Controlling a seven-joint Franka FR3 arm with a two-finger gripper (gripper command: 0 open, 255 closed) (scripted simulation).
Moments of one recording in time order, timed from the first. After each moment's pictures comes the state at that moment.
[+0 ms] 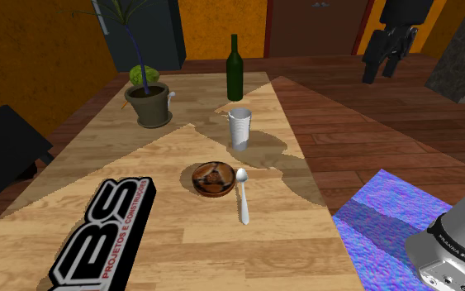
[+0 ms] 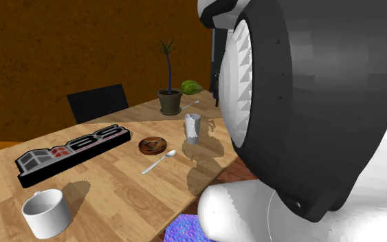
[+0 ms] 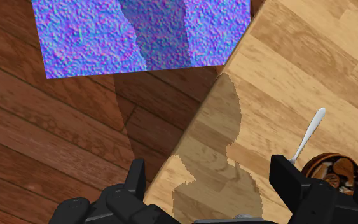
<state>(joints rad) 0.01 -0.74 0.03 -2.33 0.10 1.55 0.09</state>
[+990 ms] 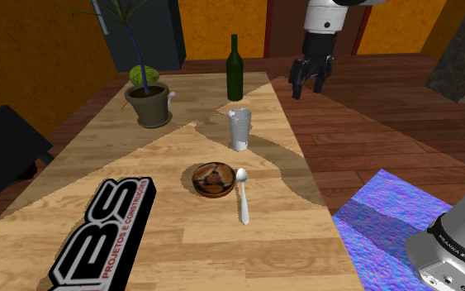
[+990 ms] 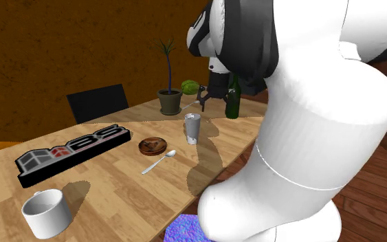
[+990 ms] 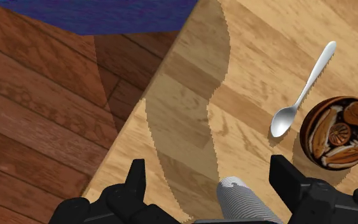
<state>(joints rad) 0.03 -0.29 0.10 -2.17 0.12 1.86 0.12</state>
